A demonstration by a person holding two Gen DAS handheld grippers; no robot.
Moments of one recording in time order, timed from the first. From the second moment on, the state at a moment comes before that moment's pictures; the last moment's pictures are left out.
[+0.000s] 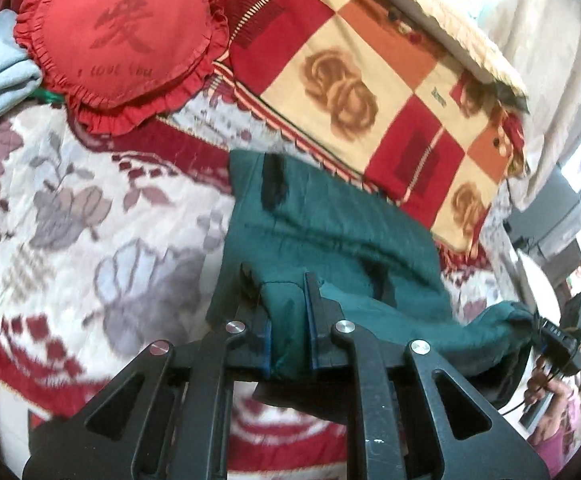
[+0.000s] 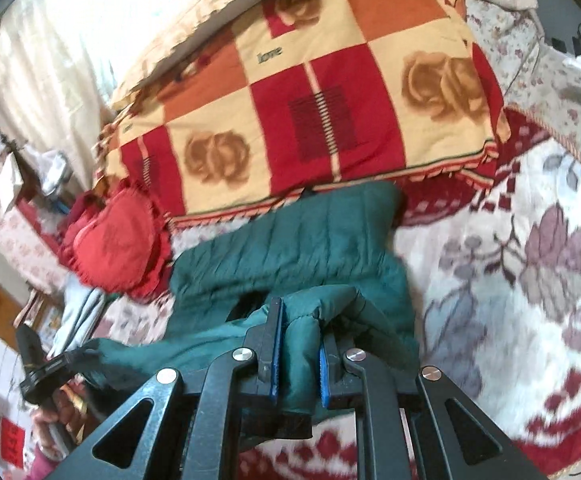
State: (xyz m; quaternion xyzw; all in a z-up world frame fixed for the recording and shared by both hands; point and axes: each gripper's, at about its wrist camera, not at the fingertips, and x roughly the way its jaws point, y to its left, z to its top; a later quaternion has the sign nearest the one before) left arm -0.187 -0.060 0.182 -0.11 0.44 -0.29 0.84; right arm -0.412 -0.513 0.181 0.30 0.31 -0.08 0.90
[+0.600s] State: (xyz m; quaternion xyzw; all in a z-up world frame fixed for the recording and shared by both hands) left arm -0.040 -0.151 0.158 -0.10 0.46 -0.21 0.86; right arm -0.268 -0.594 0.143 0.30 0.36 -0.17 0.87
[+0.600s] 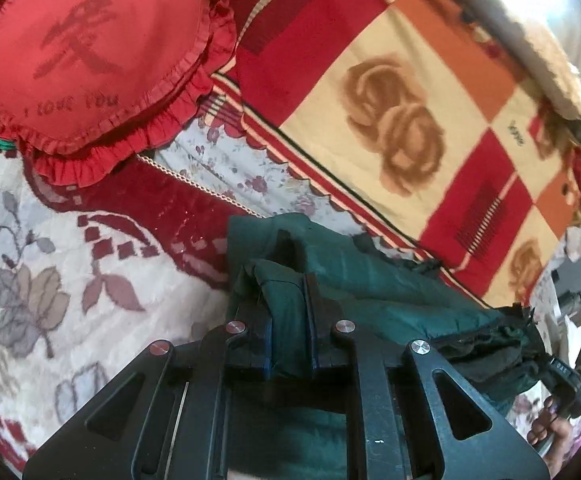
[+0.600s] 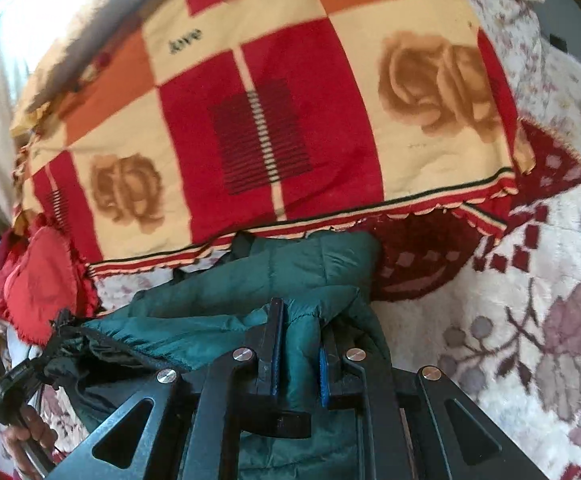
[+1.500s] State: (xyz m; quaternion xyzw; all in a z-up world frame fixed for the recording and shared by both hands) left arm -0.002 -0.145 0.158 -0.18 0.42 -0.24 0.86; right arm -0.234 -0.579 0.163 0.29 0.30 -0.15 0.90
